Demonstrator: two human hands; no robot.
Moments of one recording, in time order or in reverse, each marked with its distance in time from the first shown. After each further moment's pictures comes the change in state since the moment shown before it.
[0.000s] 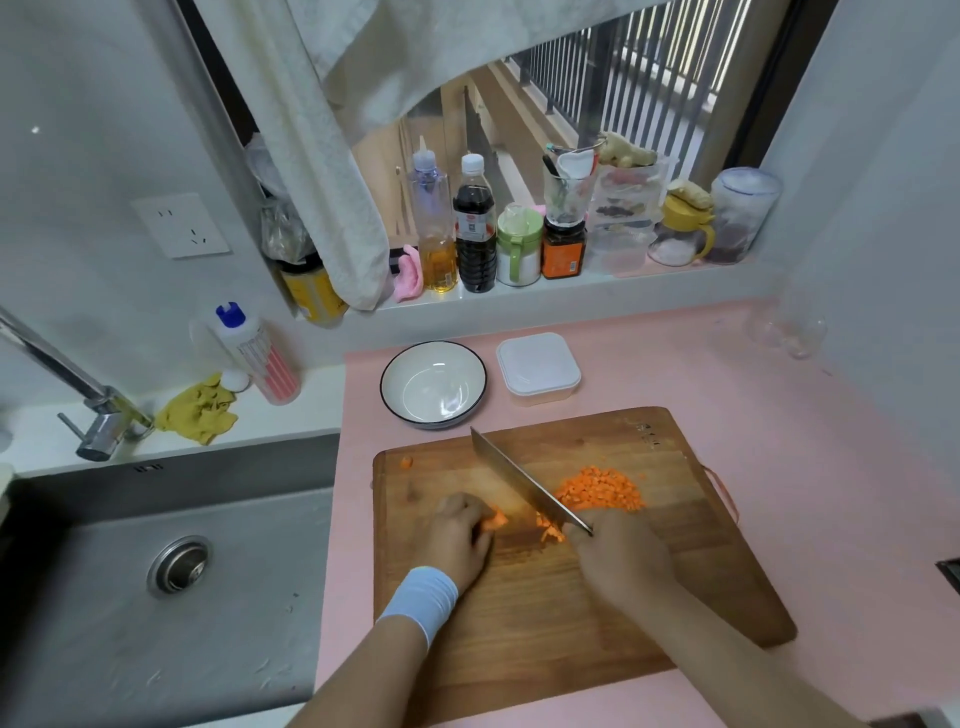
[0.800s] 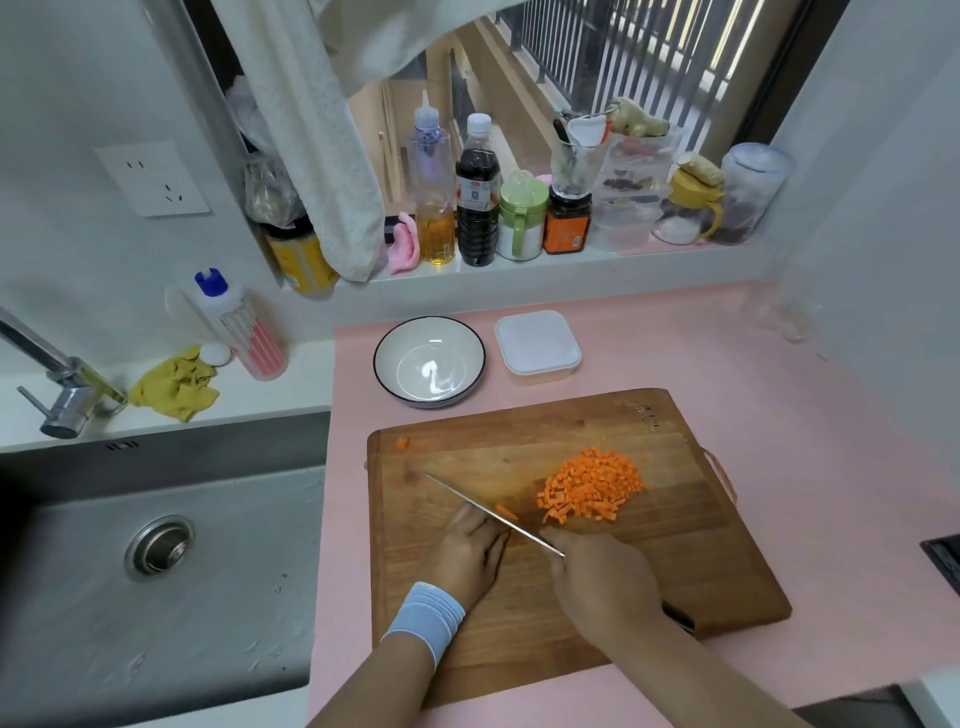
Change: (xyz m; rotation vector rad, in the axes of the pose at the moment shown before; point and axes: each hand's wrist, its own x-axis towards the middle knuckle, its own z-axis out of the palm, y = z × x) left_hand -0.028 -0.008 0.022 -0.105 0.175 0.379; right_hand -0.030 -0.012 0.039 -0.217 0.014 -0.181
